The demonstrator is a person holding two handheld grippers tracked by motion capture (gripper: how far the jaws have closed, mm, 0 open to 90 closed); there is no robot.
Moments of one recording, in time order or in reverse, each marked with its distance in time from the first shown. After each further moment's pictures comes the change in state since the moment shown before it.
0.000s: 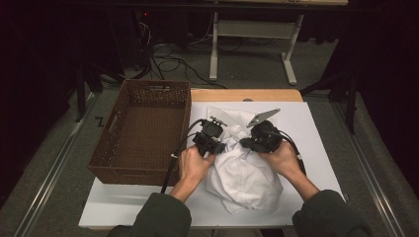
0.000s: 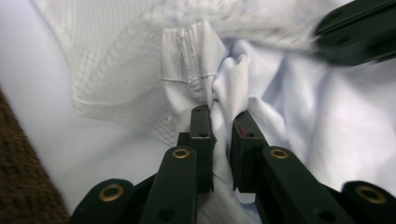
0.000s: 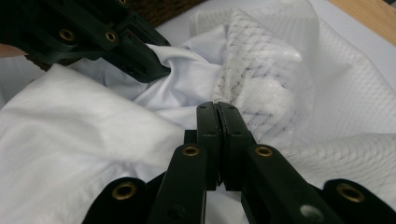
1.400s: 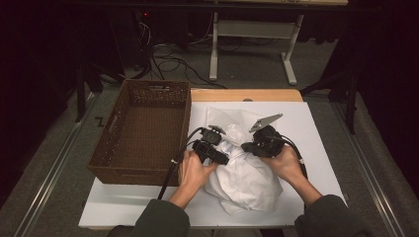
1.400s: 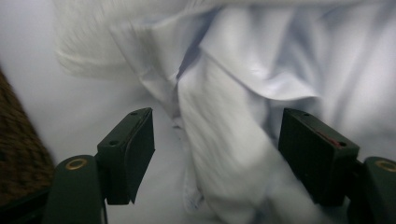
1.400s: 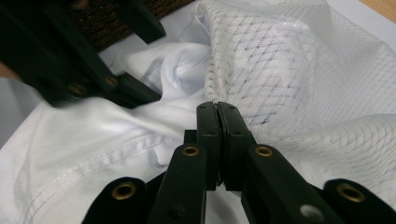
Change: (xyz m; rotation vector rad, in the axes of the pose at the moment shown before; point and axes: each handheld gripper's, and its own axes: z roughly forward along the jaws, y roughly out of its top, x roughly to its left) left arm 0.005 -0.019 0.043 0.183 0.064 -0.068; right arm 0.000 -0.016 0.001 0.001 0.025 0.004
